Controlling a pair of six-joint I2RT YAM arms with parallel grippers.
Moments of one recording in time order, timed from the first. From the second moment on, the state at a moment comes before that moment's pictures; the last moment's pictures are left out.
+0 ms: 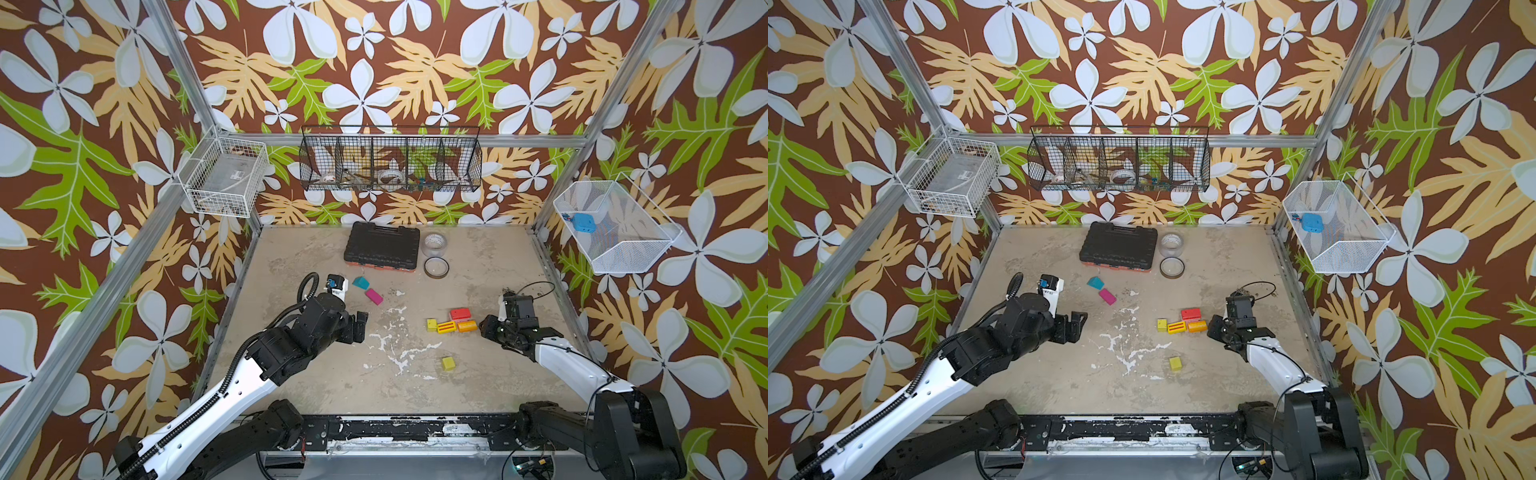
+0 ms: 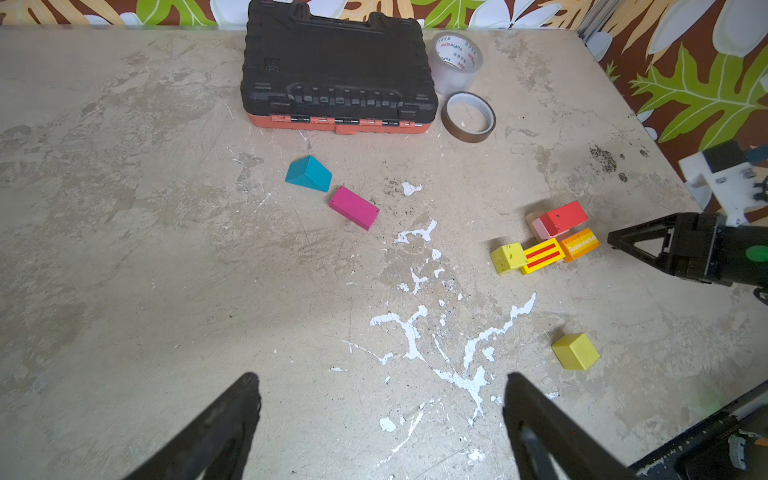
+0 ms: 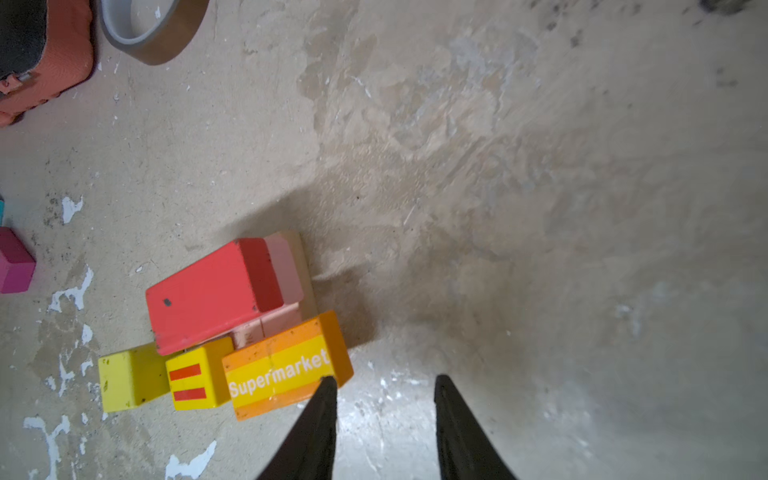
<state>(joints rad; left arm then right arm) -0.75 0.87 0.91 -0.74 -0.26 -0.46 0.09 1.20 0.50 -0.28 -0.13 0.47</state>
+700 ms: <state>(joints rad) -0.75 0.87 0.91 -0.74 -0.26 -0.46 0.07 1.19 0.51 -0.25 -0.13 0.47</state>
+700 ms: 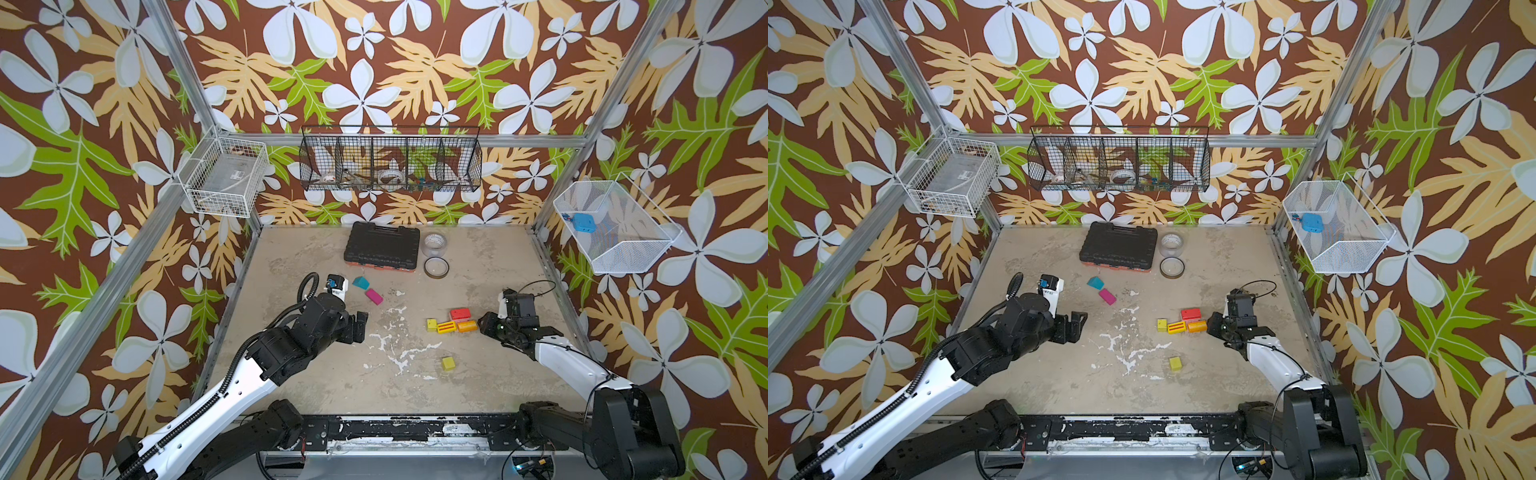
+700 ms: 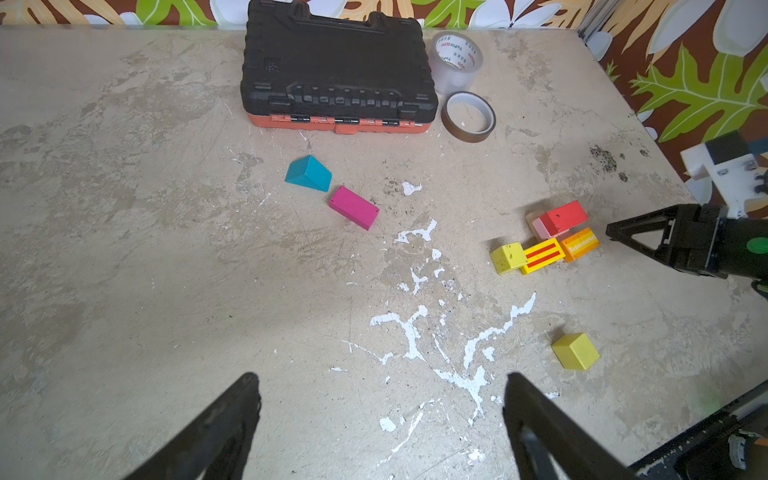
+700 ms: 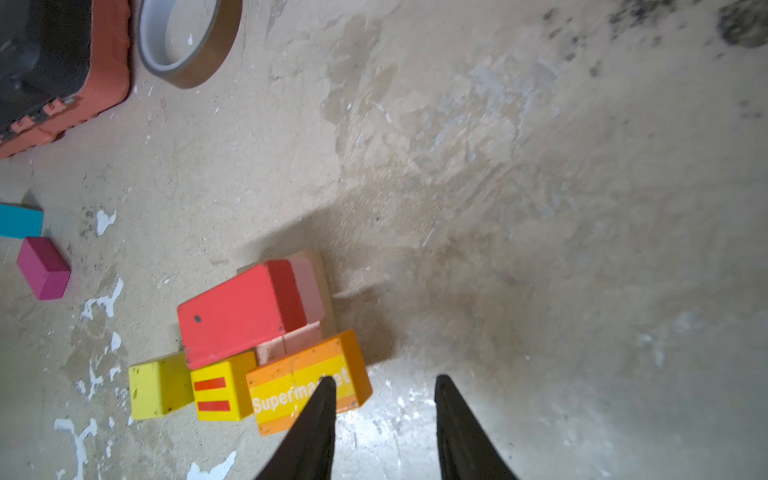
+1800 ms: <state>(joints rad) -0.75 0.86 0.91 -0.74 -0.26 -0.46 0.09 1.35 0.54 -0.21 -0.18 0.43</state>
